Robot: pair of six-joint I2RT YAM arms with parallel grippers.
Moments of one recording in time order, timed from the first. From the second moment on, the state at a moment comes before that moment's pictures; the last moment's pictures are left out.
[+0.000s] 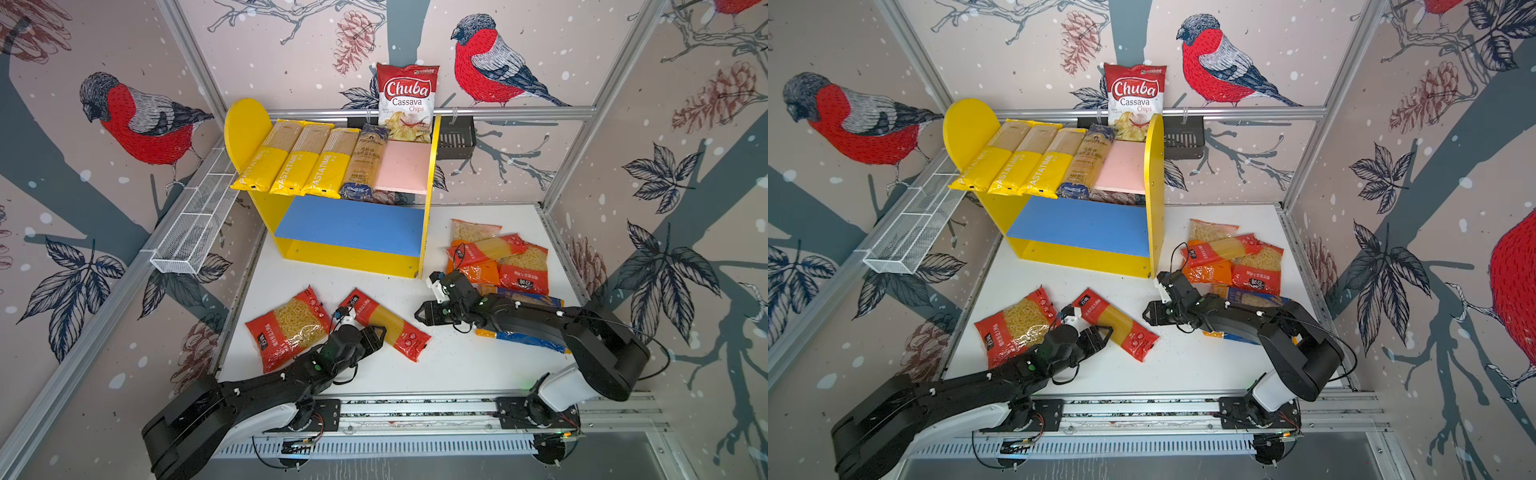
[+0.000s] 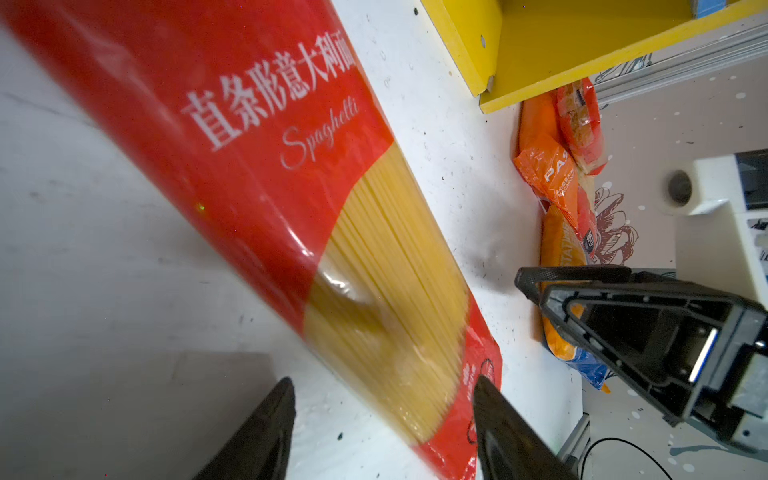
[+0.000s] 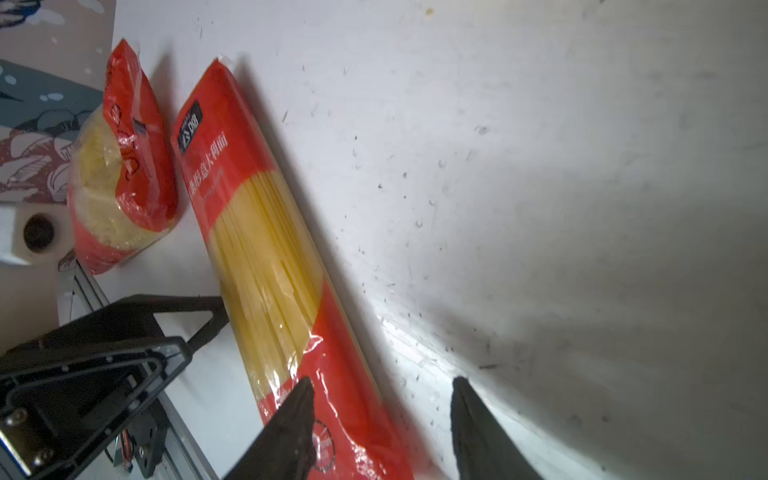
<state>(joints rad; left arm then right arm) -0.83 1.01 0.10 0.31 -0.07 -1.18 0.77 1.55 0.72 -0.06 -0.34 0.55</state>
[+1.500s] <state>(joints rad) -0.69 0.69 0.16 0.24 -0.05 -1.10 0.85 1.57 0.69 0.22 -0.63 0.74</state>
